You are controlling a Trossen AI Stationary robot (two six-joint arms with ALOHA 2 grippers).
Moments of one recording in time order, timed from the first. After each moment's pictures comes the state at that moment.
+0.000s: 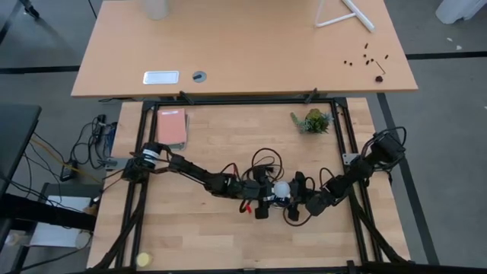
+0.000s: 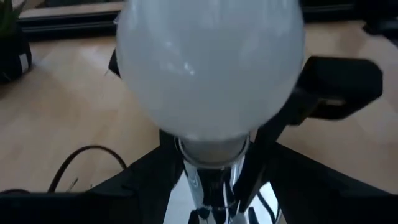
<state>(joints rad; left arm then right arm) -0.23 2.12 1.29 0.40 -0.26 -0.06 0.61 1.75 0.35 0.76 0.75 0.55</state>
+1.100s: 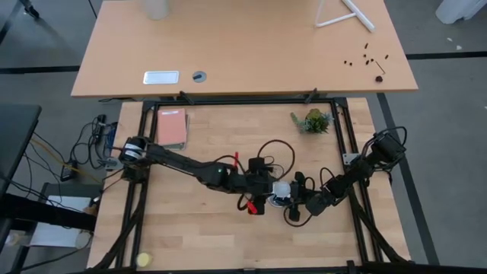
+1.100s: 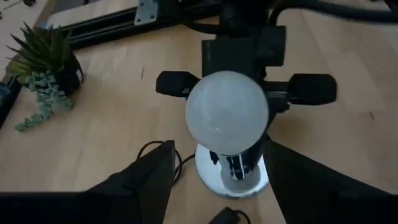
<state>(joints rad) -0.25 1.94 1.56 -0.30 -0.32 0.02 0.61 1.75 0.35 0.76 0.74 0.49</state>
